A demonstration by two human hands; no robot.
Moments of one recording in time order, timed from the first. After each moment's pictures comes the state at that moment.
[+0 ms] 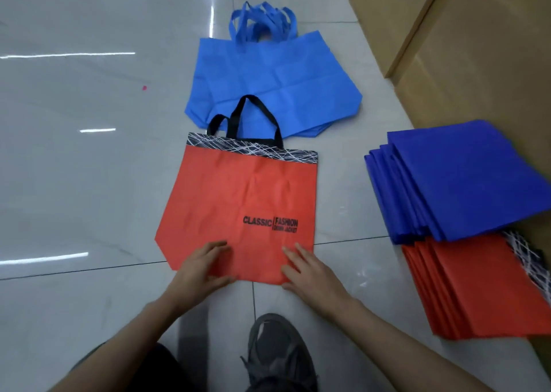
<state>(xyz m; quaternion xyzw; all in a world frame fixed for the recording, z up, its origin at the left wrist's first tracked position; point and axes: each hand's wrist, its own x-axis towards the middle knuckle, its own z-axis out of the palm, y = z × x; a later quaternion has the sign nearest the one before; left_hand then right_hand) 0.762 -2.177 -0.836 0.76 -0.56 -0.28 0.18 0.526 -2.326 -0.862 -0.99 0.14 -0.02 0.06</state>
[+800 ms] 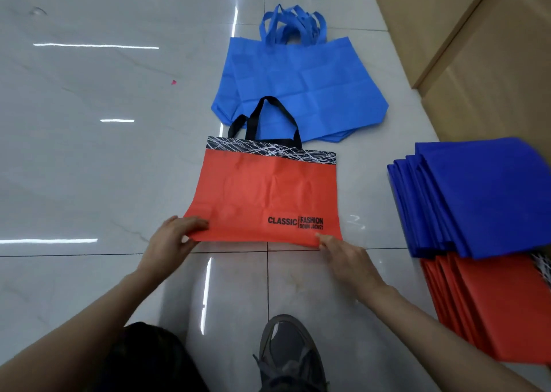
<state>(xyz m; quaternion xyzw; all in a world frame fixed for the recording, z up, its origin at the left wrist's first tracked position) 0.828 -2.159 -0.814 0.80 -0.52 -0.12 0.28 0.530 -2.361 -0.817 -0.95 0.21 -0.19 0.14</state>
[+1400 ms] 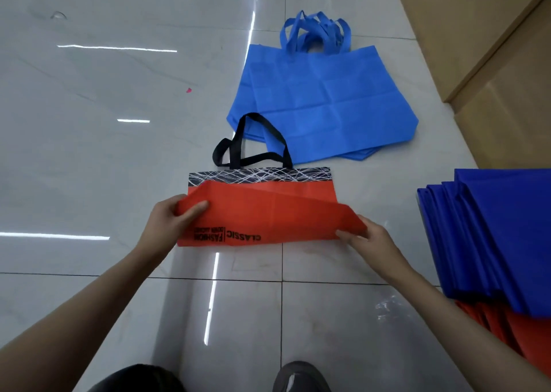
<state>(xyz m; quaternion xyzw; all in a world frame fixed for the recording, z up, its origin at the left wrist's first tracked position) 0.872 -2.206 -0.786 0.78 -0.25 -0.28 0.50 0.587 -2.427 -0.791 -0.72 0.38 -0.12 0.57</state>
